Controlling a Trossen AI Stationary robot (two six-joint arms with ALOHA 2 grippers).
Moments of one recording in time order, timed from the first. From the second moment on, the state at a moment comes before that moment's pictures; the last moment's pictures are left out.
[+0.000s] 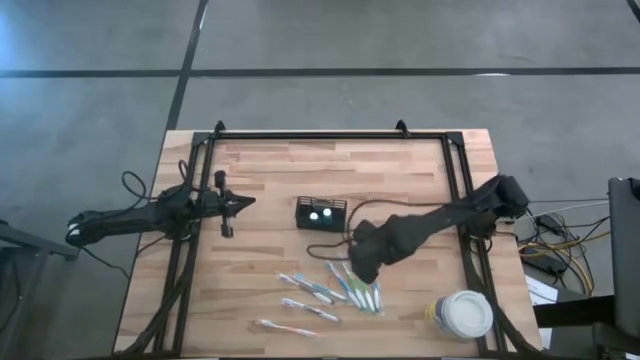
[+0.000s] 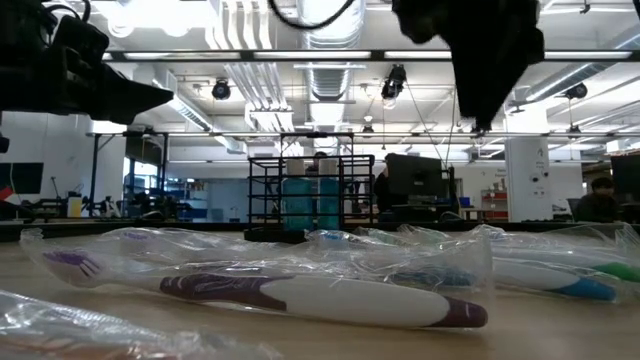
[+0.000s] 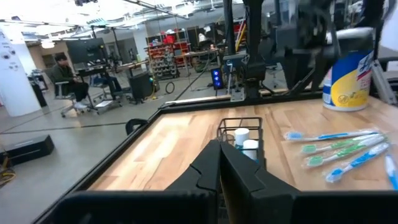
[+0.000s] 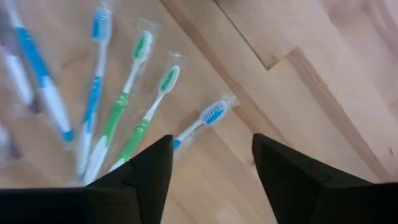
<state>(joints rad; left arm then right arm) 0.15 0.15 0.01 0.12 -0.02 0.16 0.36 1.80 1.50 -1.21 0.19 1.08</state>
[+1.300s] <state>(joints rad) 0.15 0.15 0.01 0.12 0.04 0.13 0.46 1.85 1.07 -0.67 0.15 1.48</state>
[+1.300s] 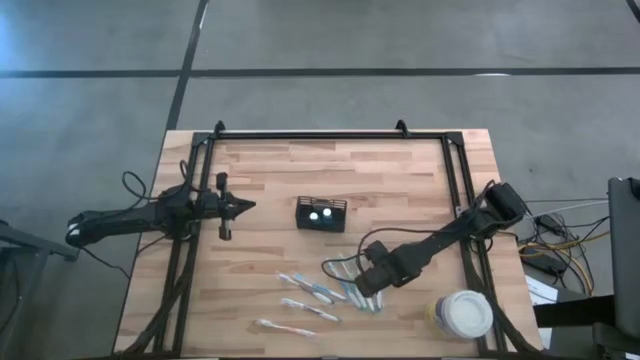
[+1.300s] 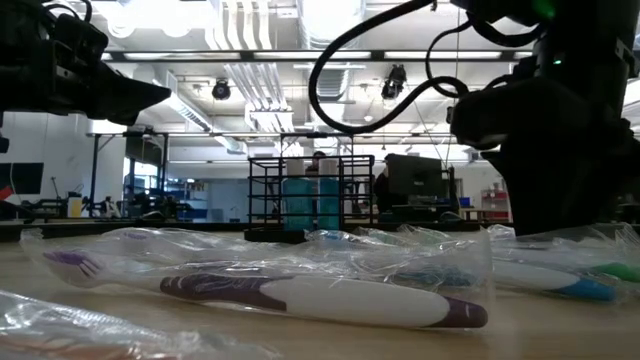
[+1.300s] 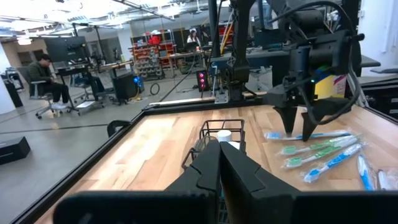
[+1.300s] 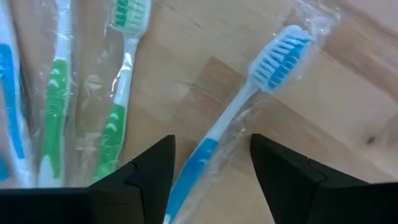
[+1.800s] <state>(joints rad) 0.15 0.15 0.01 0.12 0.03 0.13 0.43 1.85 1.05 -0.65 0.13 1.34</state>
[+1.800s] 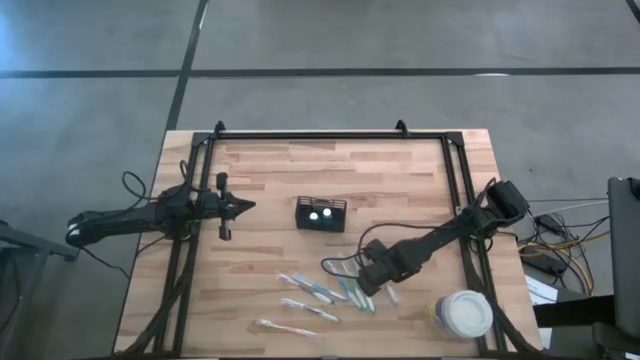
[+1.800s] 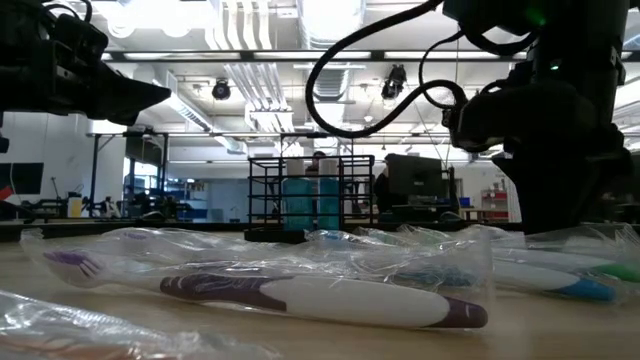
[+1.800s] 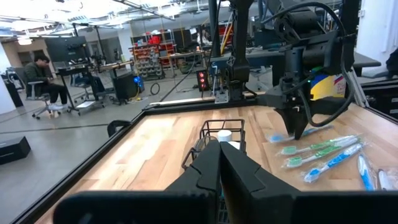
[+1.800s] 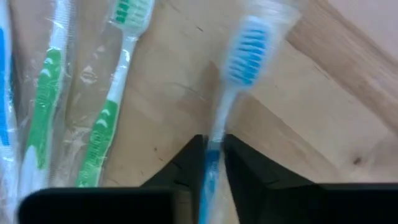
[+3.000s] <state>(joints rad) 0.15 0.15 0.01 0.13 0.03 0.14 0.33 0.93 0.51 0.44 0.45 0.12</state>
